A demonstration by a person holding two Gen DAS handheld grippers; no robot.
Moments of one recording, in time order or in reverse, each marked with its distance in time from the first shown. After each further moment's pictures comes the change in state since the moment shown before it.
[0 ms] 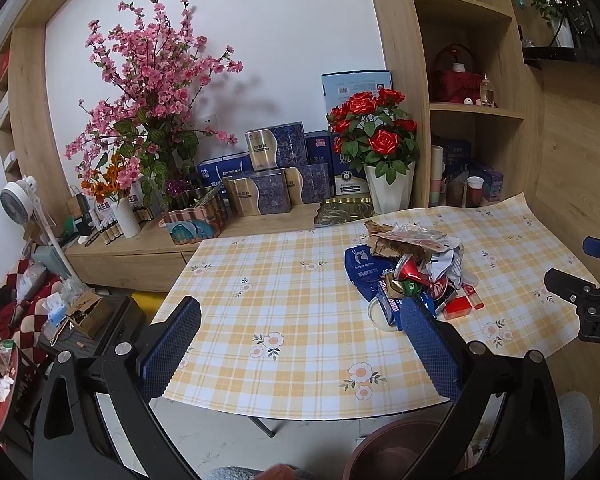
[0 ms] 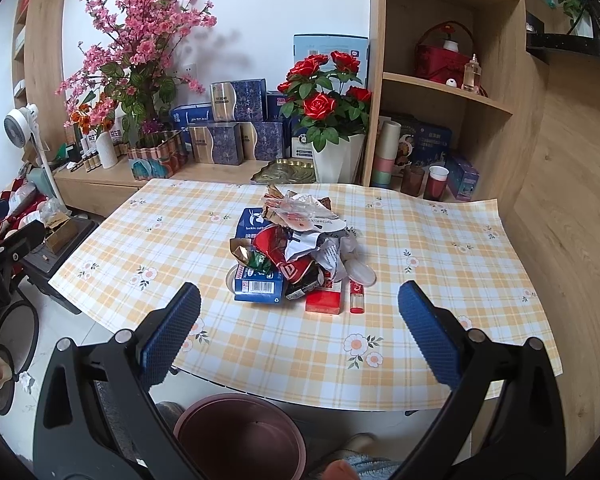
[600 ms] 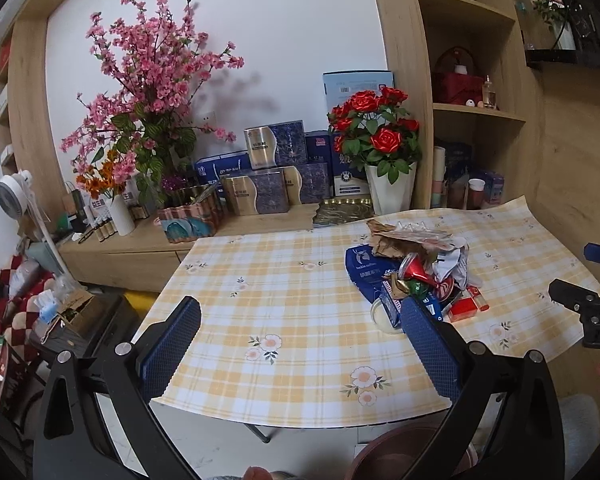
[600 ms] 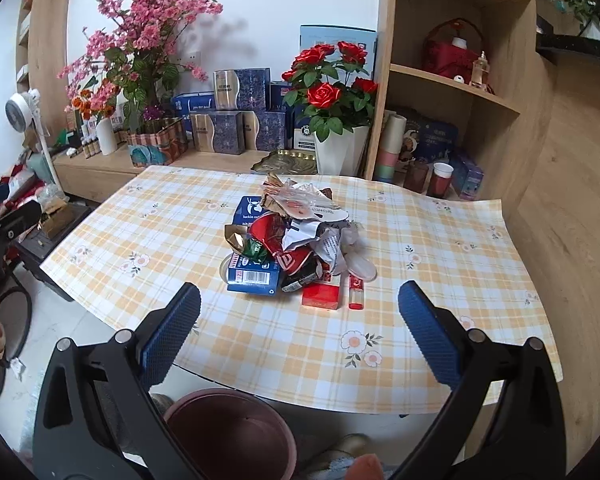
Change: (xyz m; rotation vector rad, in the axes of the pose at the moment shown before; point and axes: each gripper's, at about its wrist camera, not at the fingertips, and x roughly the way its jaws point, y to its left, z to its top) left arm 0.025 0.010 -0.012 -0.022 -0.016 -0.019; right arm 0.023 0.002 -0.012 -0.054 0.028 -0.009
